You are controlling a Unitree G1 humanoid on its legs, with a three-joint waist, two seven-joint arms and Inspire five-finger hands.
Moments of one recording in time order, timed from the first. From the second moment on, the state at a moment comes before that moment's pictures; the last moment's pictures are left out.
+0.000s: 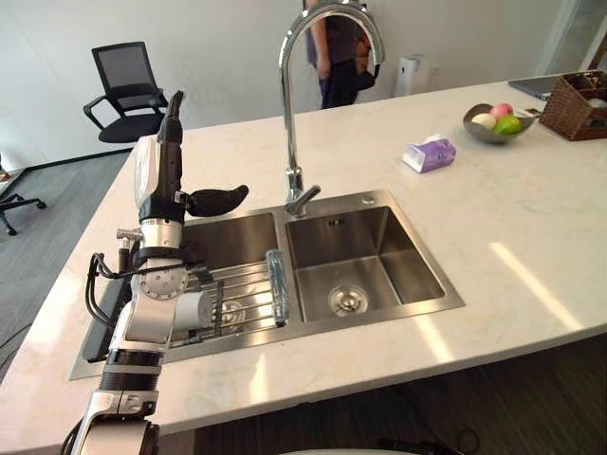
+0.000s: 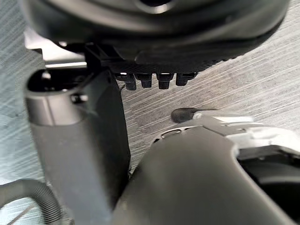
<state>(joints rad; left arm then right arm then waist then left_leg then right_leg) -0.33 0.45 0.06 0.06 0.30 -0.11 0.18 0.13 -0.16 -0.24 1.00 0.00 0.25 0.12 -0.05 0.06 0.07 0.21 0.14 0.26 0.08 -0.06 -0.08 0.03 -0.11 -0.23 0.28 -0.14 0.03</state>
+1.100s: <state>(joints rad) -0.14 0.62 0.04 0.03 0.41 -0.27 -0.28 0.08 -0.22 -0.23 1.07 0.00 0.30 0.22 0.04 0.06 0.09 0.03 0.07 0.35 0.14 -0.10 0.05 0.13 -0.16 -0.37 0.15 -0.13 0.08</state>
